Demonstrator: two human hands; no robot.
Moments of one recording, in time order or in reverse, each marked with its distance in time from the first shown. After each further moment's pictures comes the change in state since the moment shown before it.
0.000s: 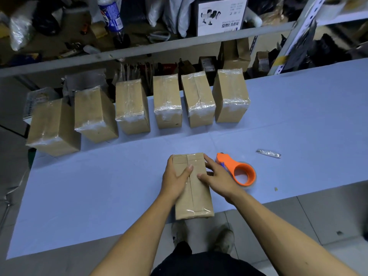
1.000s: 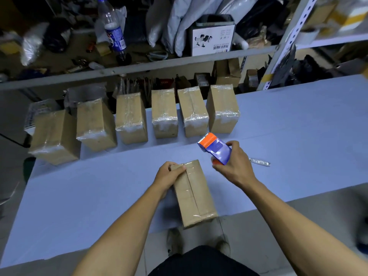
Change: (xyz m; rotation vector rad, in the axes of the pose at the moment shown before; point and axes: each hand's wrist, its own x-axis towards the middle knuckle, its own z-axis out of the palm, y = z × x) left_hand 0.012 0.031 -0.015 -0.071 -0.114 -0.149; right_hand -0.012 -0.045 -0.060 -0.572 0.541 -0.155
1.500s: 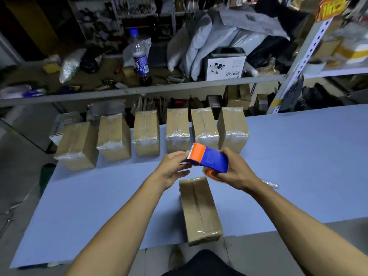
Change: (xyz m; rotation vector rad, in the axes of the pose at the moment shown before) left_hand -0.030 0.090 -0.031 -0.309 -0.160 0.065; right_hand 0.007 -0.052 -0.024 0.022 -0.236 -0.376
